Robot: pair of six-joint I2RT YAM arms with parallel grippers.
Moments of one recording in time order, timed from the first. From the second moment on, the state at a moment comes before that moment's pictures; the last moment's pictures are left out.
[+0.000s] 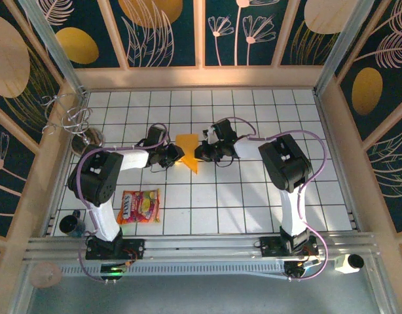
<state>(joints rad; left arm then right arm) -0.40 1.85 0.91 0.02 0.37 -0.99 0.57 2.05 1.19 -0.01 -0.65 0.68</state>
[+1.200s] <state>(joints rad) -0.40 2.00 1.21 -0.25 0.38 -0.73 0.60 1.99 1.20 -0.22 -0.65 0.34</state>
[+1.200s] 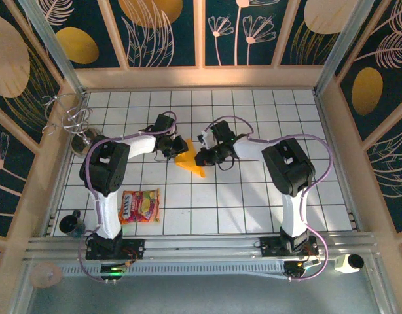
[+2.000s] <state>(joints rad) -0.40 2.00 1.21 -0.26 0.37 -0.72 0.61 2.05 1.26 -0.21 -0.64 0.33</state>
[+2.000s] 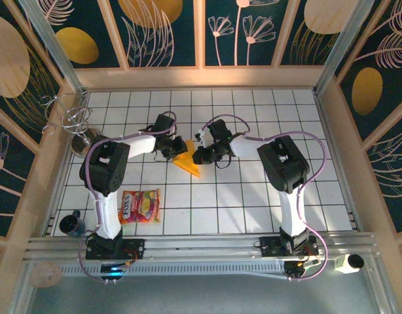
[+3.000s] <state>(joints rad) -0.40 1.99 1.21 -0.26 0.41 -0.73 0.62 2.09 1.27 -0.22 -0.65 0.31</state>
